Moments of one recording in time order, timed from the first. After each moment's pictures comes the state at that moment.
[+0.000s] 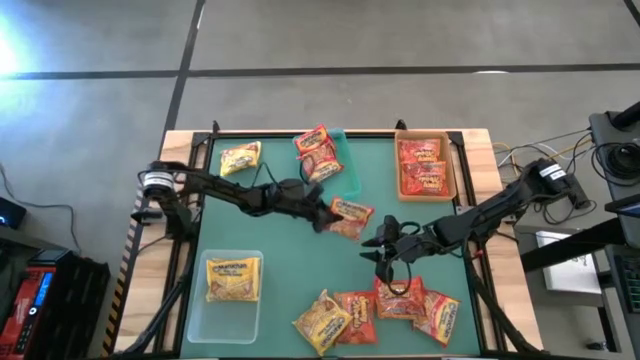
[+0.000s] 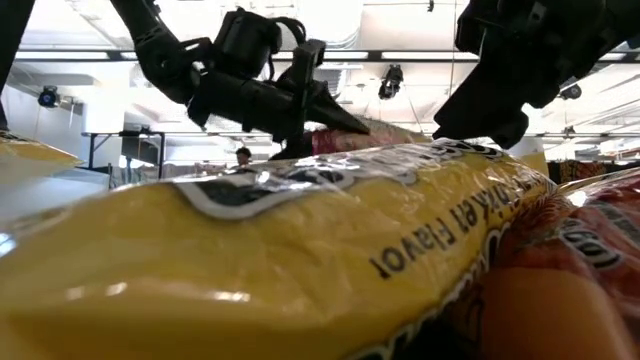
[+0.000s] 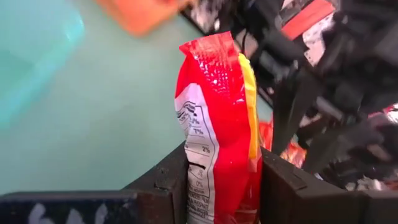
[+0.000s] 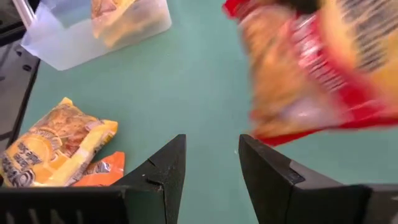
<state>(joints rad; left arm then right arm) 0.10 1.78 0.82 0.65 0.17 -0.75 0.40 1.35 0.60 0.14 0.37 0.59</state>
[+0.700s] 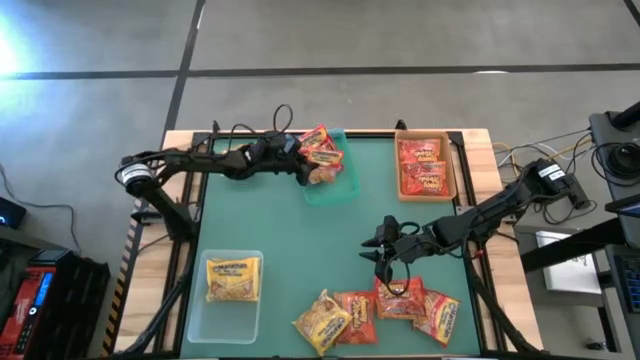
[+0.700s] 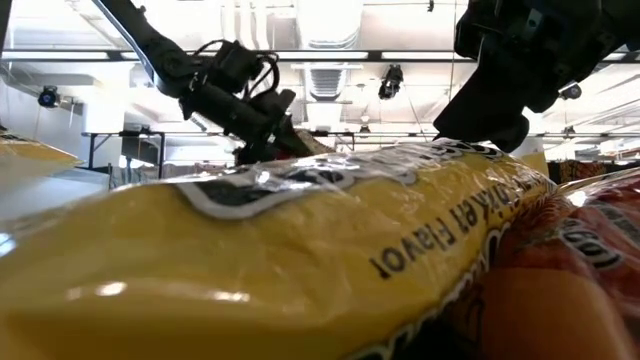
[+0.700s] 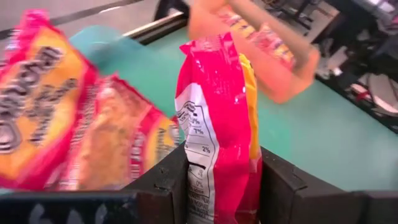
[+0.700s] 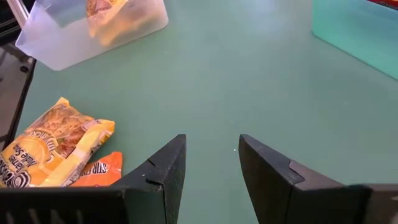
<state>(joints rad) 0.49 1.61 0.82 0.32 0.16 -0.35 0.40 1.36 0.60 0.15 0.37 0.61</state>
